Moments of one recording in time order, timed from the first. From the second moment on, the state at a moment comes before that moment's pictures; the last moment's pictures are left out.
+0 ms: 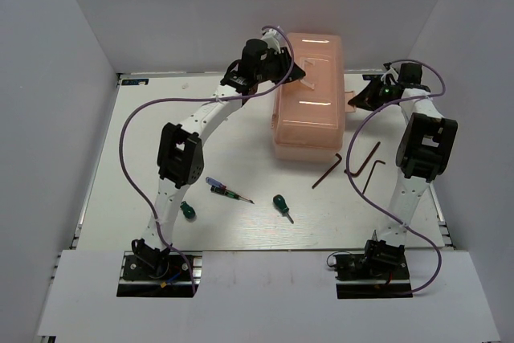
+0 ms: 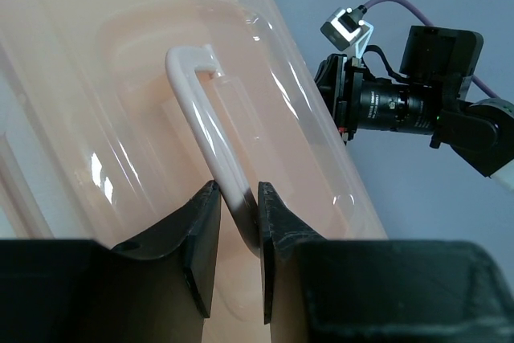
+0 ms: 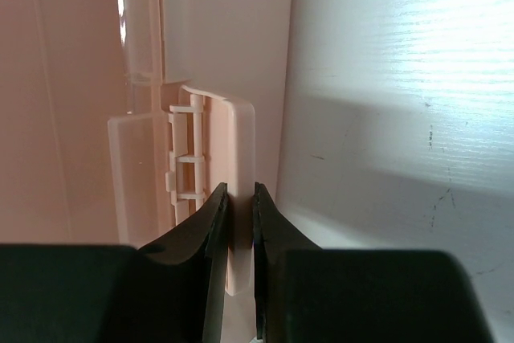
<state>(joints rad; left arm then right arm) -0.56 2.33 2.22 -0.09 0.38 -0.61 -0.21 2.20 1.76 -0.46 -0.77 0.30</state>
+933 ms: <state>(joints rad) -0.49 2.12 2.09 -0.21 0.29 -0.50 -0.20 2.20 1.78 -0.50 -0.75 0.28</state>
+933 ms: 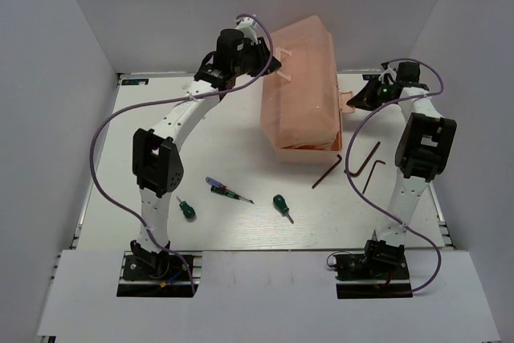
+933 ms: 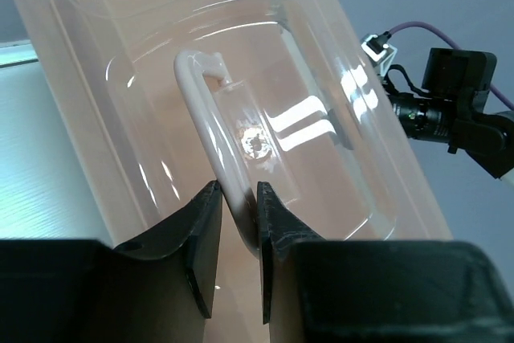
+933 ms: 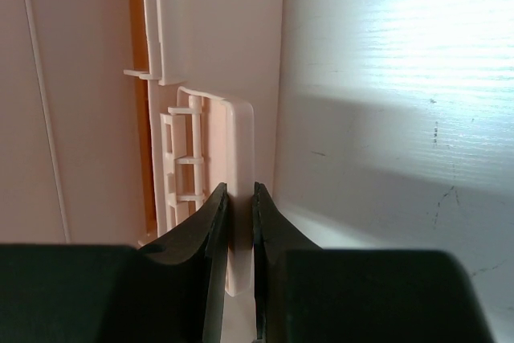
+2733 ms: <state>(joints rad) -0.33 1.91 1.53 0.24 0.71 -0.55 0.16 1.85 2.06 -0.52 -0.54 0.16</state>
